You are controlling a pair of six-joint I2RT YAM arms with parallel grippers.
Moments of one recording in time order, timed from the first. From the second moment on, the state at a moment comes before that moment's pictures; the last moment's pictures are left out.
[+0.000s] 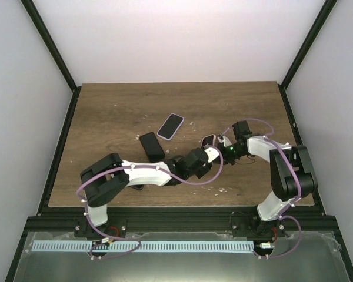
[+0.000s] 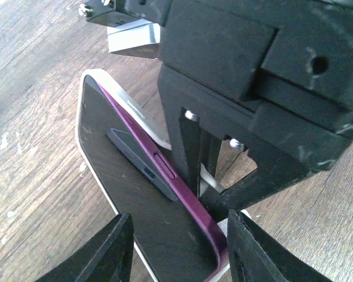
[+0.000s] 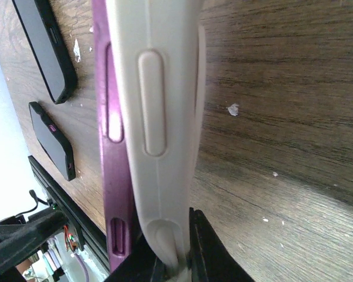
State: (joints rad) left arm -1.10 1.85 1.07 0.14 -0.31 0.03; right arm 0.18 1.63 0.84 -0.50 -0.78 0.34
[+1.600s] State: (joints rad) left arm -1.16 1.87 1.05 0.30 -0.61 0.27; right arm 0.17 1.53 0.85 -0.43 -0.80 0.35
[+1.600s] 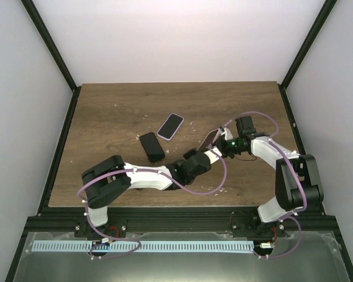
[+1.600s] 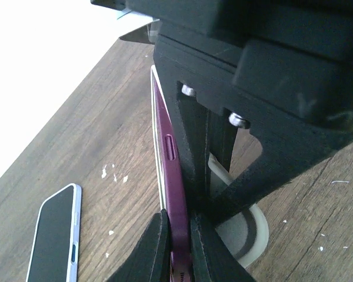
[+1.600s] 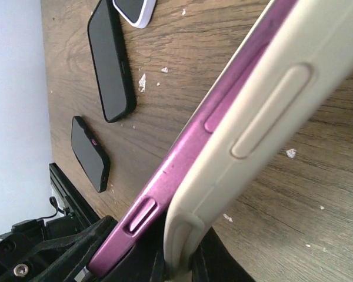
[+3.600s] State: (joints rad) left arm -0.99 1.53 0.90 0.13 -0.41 0.01; right arm -0.10 1.76 1.35 -0.66 -0.53 -0.28
